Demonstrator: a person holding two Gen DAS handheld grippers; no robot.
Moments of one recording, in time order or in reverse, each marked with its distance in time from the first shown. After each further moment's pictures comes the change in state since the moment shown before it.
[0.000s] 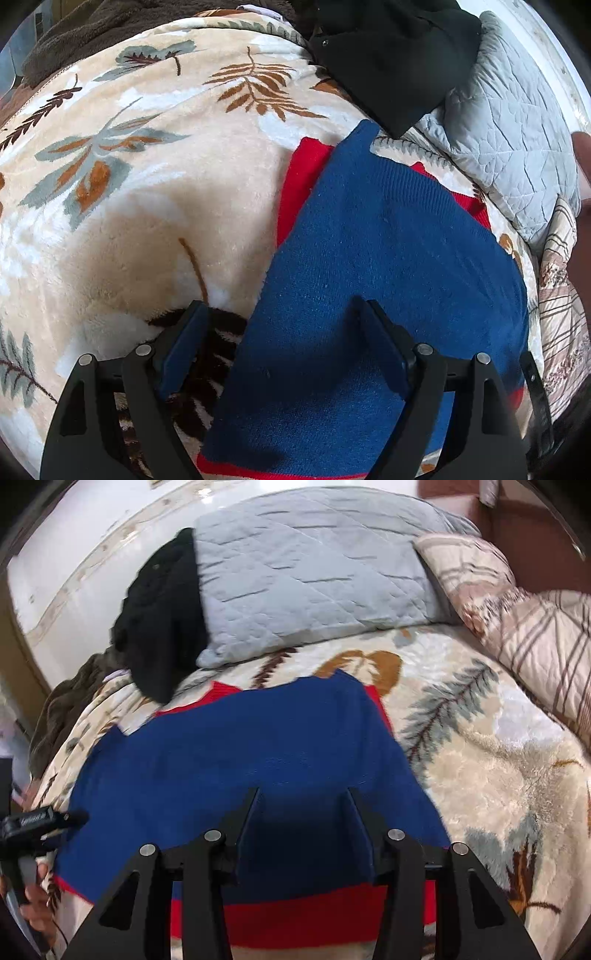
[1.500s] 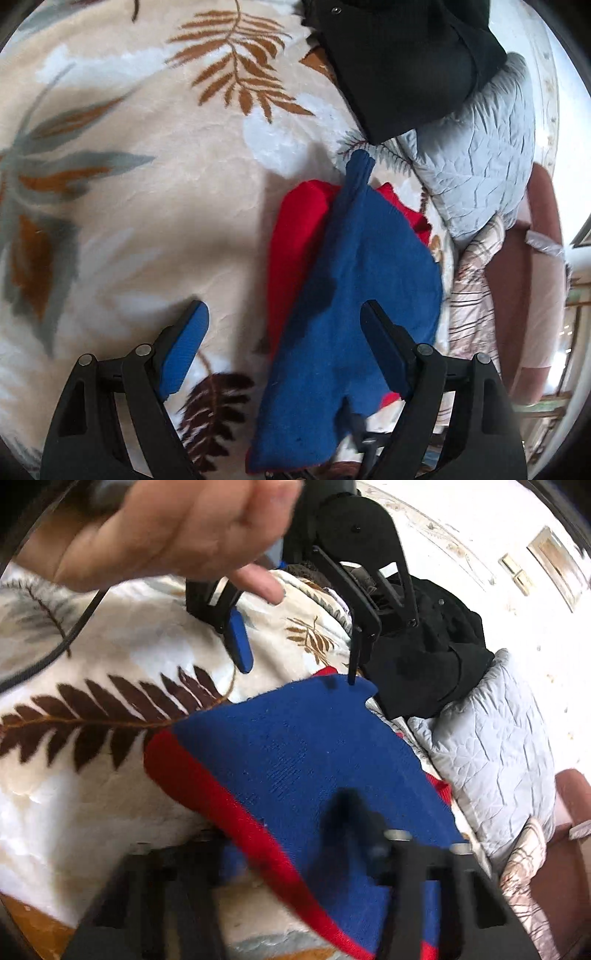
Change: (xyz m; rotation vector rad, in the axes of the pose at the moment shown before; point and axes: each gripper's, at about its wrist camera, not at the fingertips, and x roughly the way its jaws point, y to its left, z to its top) left arm 0.034 0.048 0.088 -0.106 0.376 -0.401; right arm 0.020 0.294 -0.132 -1.074 -0.114 -0.118
